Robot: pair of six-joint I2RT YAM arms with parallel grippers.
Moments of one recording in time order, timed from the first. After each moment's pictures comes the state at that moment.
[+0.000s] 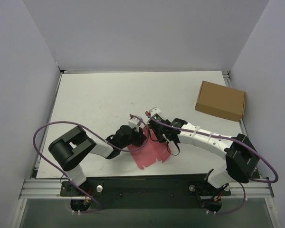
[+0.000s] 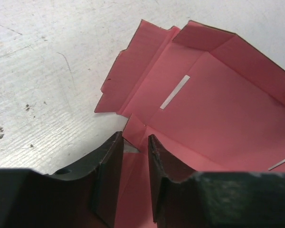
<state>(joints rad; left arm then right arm) -0.82 1.70 0.50 0.75 -0.03 -0.40 0.90 1.48 0.99 -0.61 0.37 0.26</state>
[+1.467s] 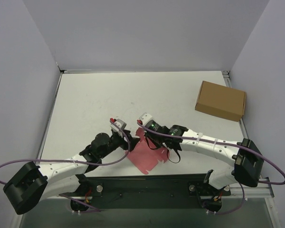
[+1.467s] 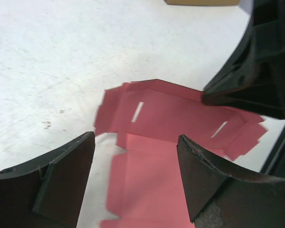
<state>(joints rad) -0.83 1.06 0.26 0.63 -0.02 -0.33 1.03 1.42 0.98 -0.58 0.40 0.12</state>
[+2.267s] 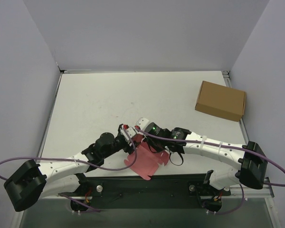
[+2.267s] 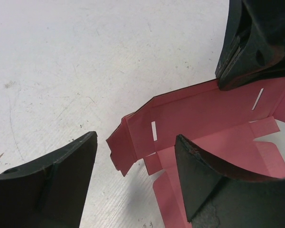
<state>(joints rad) -0.88 1.05 0.32 0.50 0.03 0.09 1.08 1.36 0.97 -0.59 0.29 0.02</state>
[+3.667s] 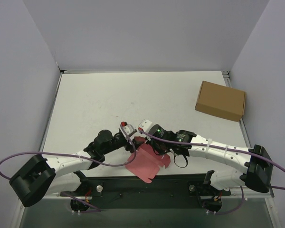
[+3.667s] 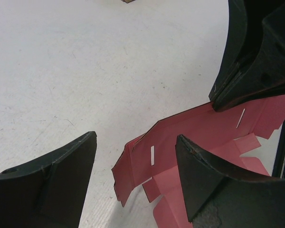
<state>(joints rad) -0.80 1.15 0.30 0.71 0.24 0.01 1.08 1.28 0.91 -0.57 0.23 0.03</state>
